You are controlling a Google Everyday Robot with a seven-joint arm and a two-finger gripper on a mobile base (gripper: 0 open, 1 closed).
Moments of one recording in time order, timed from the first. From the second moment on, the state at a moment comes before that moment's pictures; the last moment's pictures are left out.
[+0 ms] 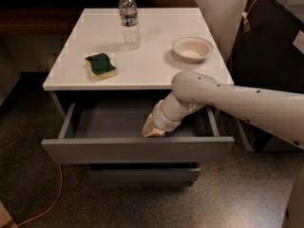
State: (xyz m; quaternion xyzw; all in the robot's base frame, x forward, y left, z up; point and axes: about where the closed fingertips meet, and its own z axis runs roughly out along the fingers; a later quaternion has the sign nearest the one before) arm 0.575 -0.010 0.653 -0.71 0.65 0.14 0.23
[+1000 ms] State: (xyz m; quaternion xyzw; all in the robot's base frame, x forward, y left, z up) arm 0.514 -0.003 0.647 -0.72 0.65 0.16 0.21
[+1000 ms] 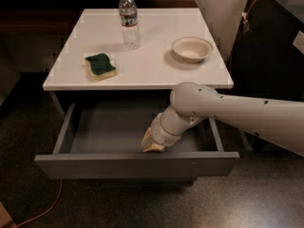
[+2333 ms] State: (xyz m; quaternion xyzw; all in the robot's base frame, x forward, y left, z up) arm 0.449 0.000 0.684 -0.71 0.65 0.18 0.22
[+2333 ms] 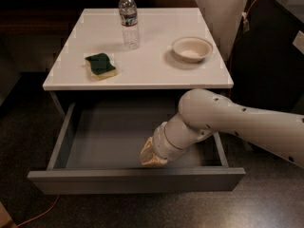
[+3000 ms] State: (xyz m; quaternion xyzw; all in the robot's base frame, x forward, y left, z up) arm 0.471 -0.004 0.728 -0.71 0.63 0.14 0.26
